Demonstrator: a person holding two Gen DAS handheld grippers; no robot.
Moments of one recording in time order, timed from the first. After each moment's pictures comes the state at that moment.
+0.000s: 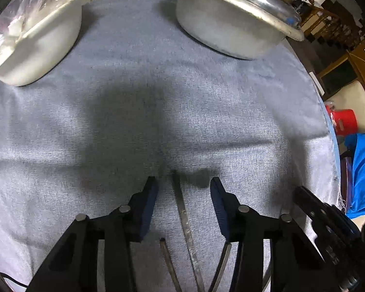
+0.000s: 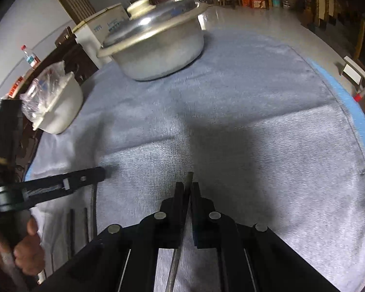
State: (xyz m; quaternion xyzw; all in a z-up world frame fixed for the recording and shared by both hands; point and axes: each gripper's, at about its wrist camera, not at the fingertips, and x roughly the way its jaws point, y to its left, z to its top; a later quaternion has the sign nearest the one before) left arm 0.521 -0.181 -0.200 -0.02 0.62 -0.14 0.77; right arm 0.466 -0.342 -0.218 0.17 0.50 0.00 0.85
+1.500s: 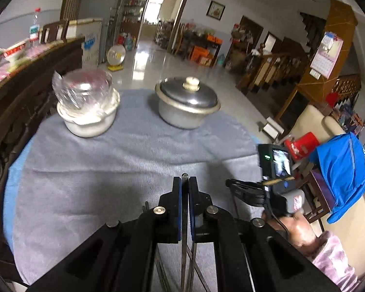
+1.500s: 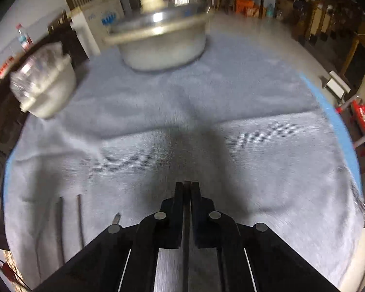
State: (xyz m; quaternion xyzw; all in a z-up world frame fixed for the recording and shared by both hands) left arm 0.348 -0.082 -0.030 -0.05 0.39 -0.23 0.89; right arm 0.439 -0.308 -0.188 0.11 0.50 -0.05 0.86
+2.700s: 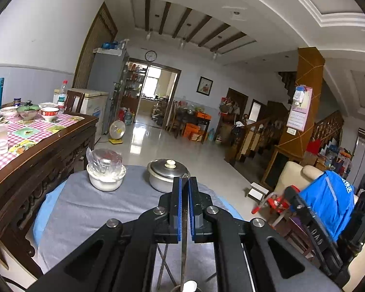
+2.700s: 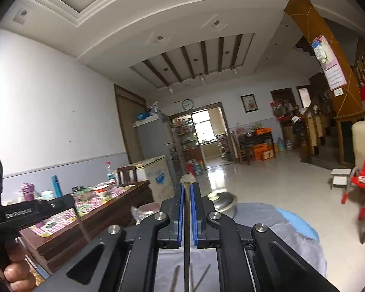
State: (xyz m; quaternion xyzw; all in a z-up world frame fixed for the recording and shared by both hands) left arm 0.139 -0.027 0.090 -0.10 0.16 -0.23 0.95; right arm 0.102 -0.212 0.061 0.13 0.02 -0.01 0.99
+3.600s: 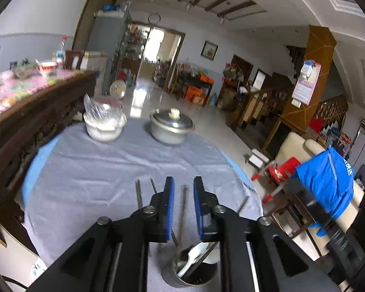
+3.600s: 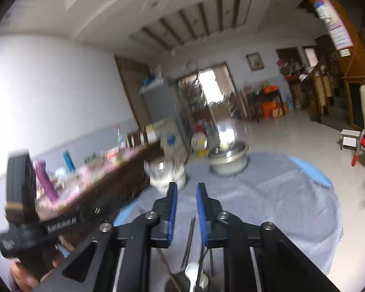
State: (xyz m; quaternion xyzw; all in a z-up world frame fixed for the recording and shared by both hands) left arm 0.148 -0.030 0.013 -0.10 0.27 -0.23 0.93; right arm 0.086 -0.217 0.000 0.17 0.12 0.03 0.98
